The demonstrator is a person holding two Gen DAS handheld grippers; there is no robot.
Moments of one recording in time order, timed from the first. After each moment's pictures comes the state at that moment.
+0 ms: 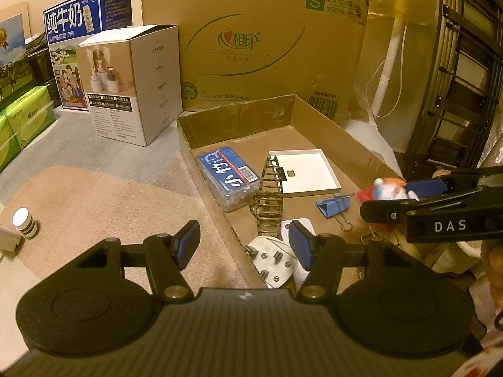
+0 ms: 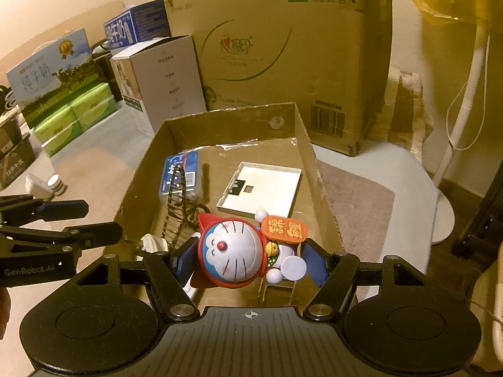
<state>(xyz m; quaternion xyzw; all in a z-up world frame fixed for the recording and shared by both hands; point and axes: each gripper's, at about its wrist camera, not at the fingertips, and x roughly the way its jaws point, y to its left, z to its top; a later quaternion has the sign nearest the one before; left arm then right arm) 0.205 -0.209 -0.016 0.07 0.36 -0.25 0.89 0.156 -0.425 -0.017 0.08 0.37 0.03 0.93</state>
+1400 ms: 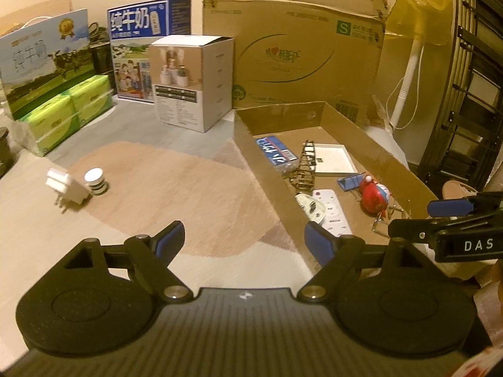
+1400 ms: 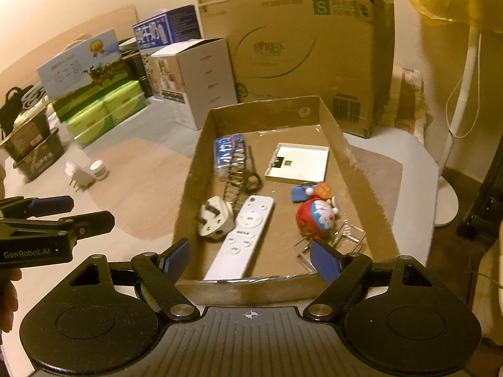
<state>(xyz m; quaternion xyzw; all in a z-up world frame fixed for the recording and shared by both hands) 0.133 -0.123 0.014 0.05 0.35 -0.20 0.91 0.079 -0.361 0.007 0.09 0.37 0.03 0.92</state>
